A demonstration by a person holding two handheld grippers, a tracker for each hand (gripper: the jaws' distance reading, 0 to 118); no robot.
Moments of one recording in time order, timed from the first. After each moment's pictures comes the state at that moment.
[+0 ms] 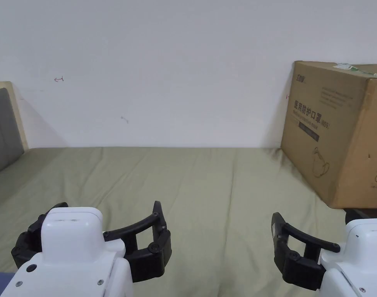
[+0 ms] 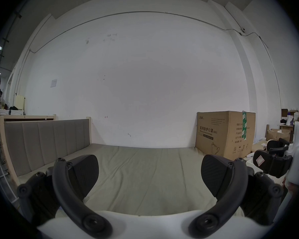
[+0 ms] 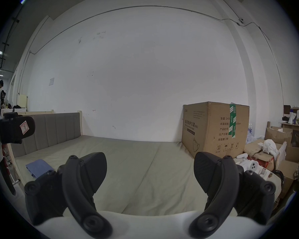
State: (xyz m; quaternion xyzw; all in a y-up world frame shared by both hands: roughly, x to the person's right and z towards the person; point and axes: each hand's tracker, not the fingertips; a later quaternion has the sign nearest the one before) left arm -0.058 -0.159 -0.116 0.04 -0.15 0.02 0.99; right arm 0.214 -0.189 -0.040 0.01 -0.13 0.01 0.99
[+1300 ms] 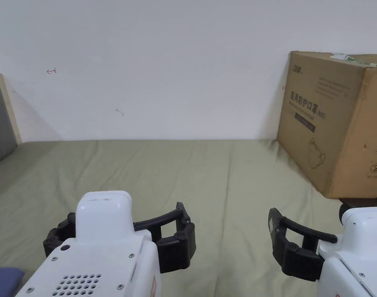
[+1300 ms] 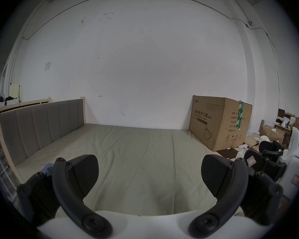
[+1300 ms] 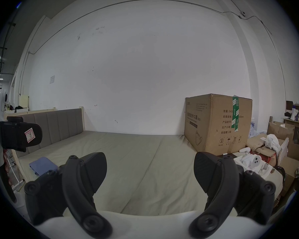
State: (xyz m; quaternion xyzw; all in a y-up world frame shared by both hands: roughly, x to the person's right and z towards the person) left arm -0.031 -0.152 -0.121 -0.07 -0.17 0.03 0.98; right arm 0.220 -0.192 -0.043 -0.03 -0.12 0.00 0.99
